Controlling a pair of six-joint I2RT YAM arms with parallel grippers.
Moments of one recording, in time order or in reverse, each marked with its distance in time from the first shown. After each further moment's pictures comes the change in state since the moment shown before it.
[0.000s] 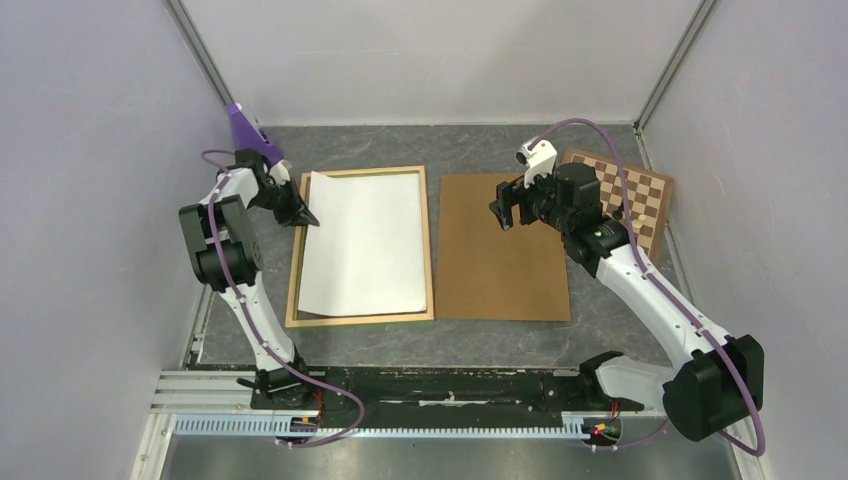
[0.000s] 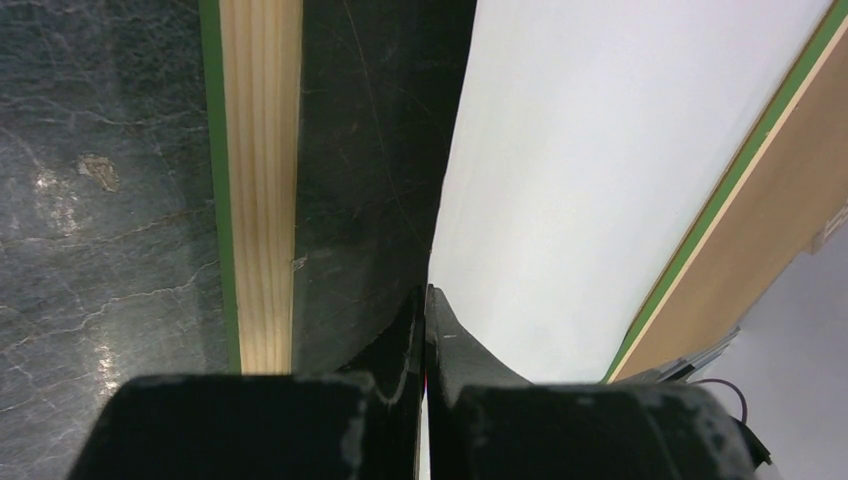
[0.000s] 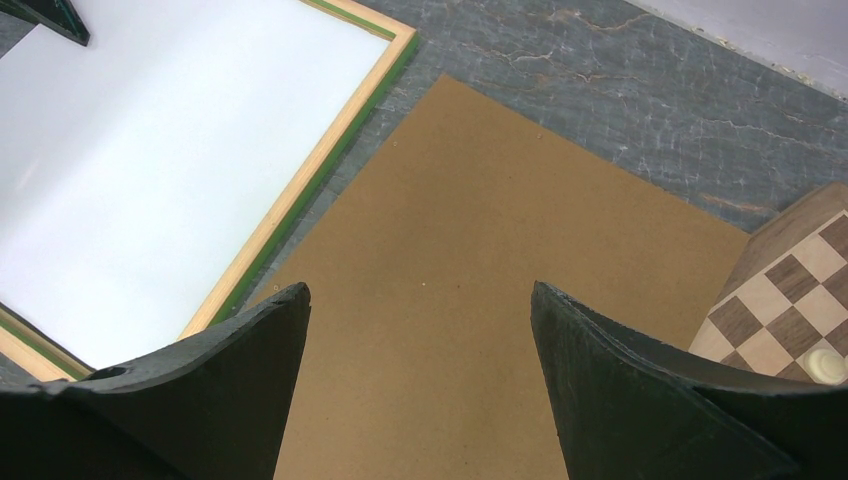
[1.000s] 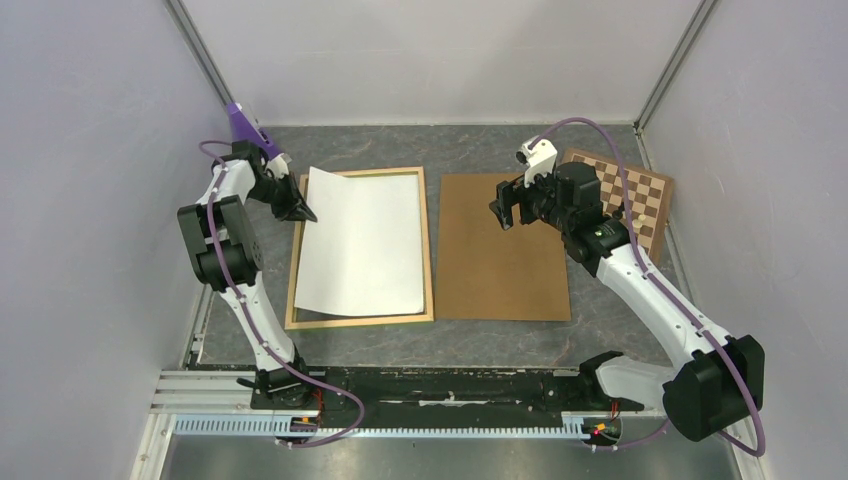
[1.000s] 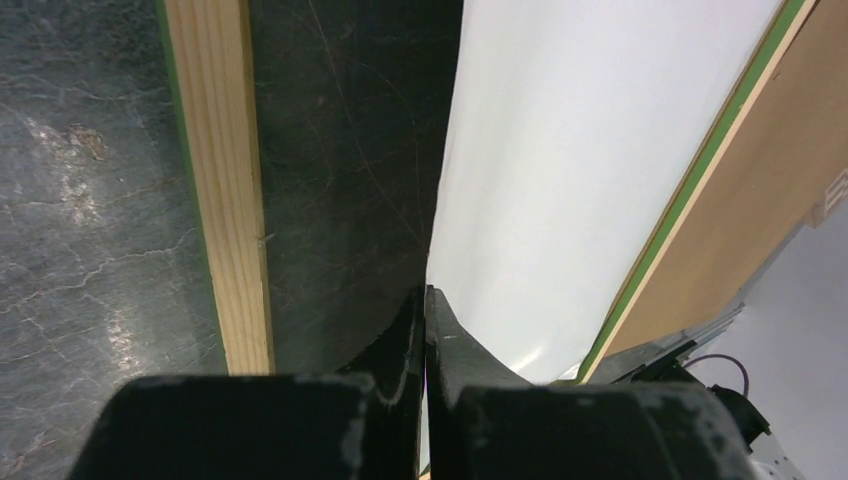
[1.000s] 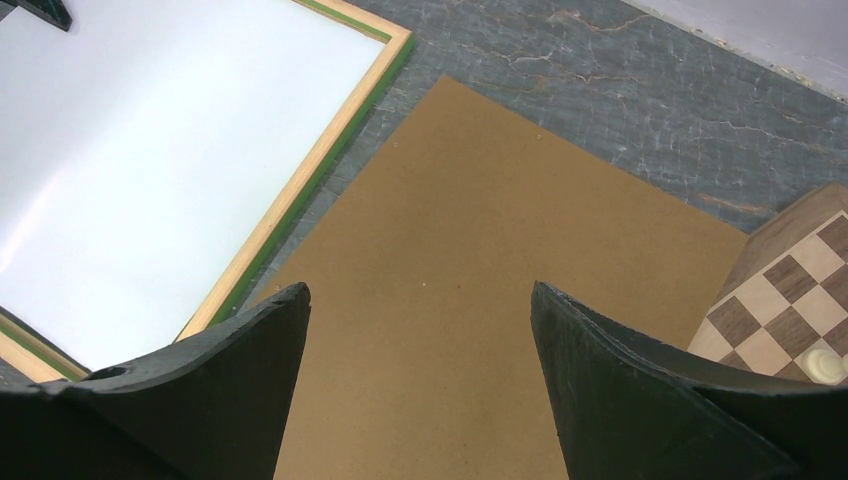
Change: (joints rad) left arm 0.000 0.000 0.097 -0.135 0.007 0.049; right arm 0.000 0.000 0.007 -0.008 0.000 0.000
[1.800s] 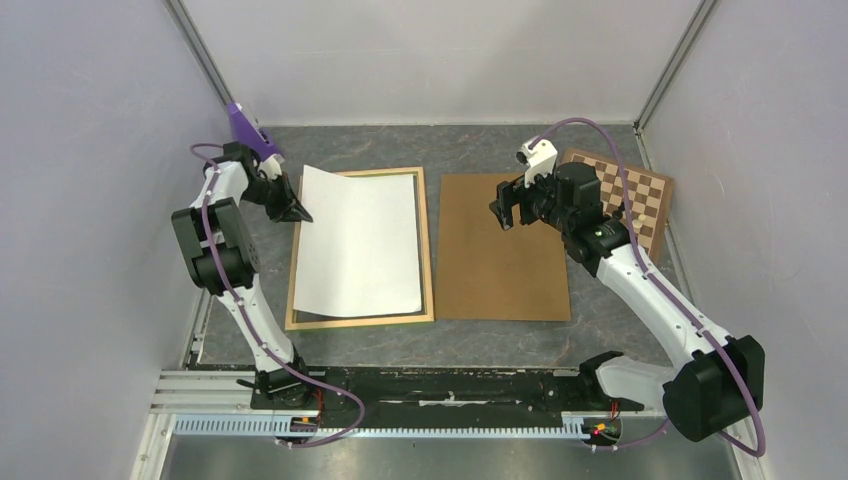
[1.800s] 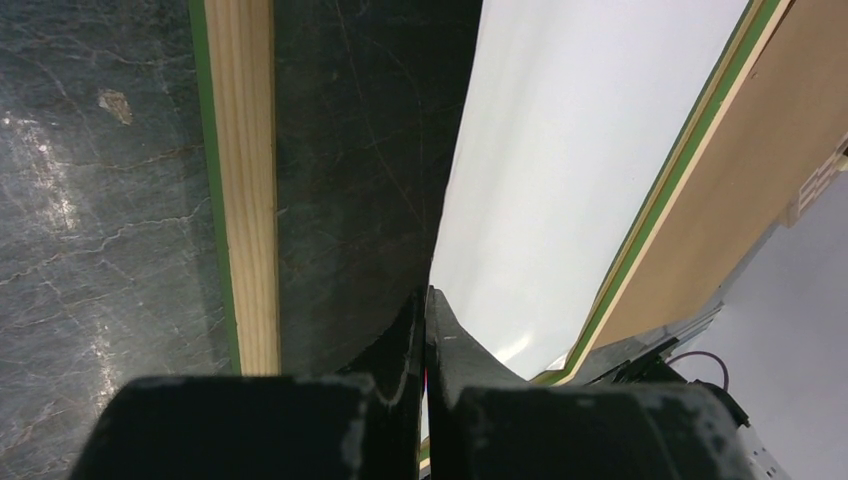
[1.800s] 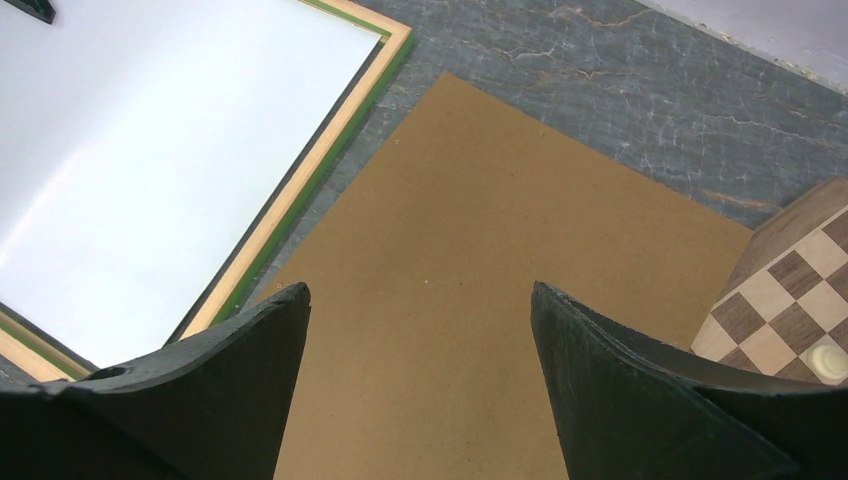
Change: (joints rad) left arm 0.035 -0.028 -0.015 -0.014 0.021 0.001; right arm -0.002 -0.001 0.001 -0.007 0.000 0.008
